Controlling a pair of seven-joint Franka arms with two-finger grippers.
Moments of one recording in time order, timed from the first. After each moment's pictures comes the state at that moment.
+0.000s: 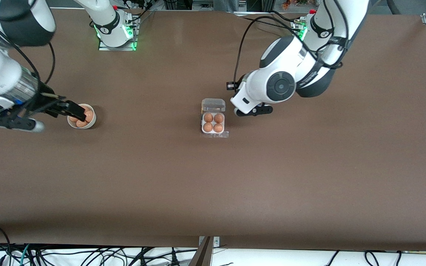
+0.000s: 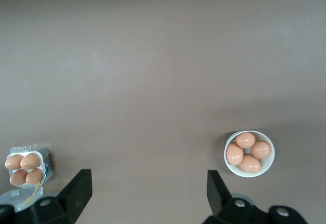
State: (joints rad) left arm -0.25 0.47 -0.43 -1.57 -0.31 1.71 -0.75; right arm 0.14 0.11 -0.01 -1.61 0.07 1.77 0.25
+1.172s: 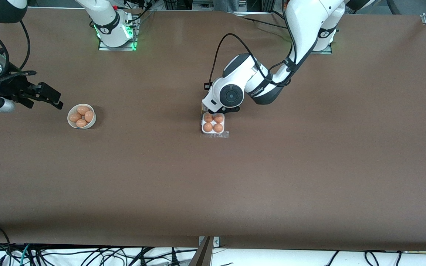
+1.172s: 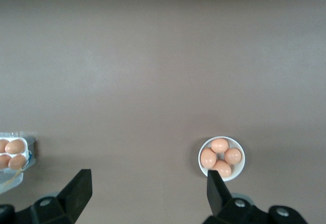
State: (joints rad) left arm -0.42 0.68 -0.43 -1.57 -0.28 1.84 -0.81; right arm 0.05 0.01 0.02 -1.68 0.05 1.76 0.11
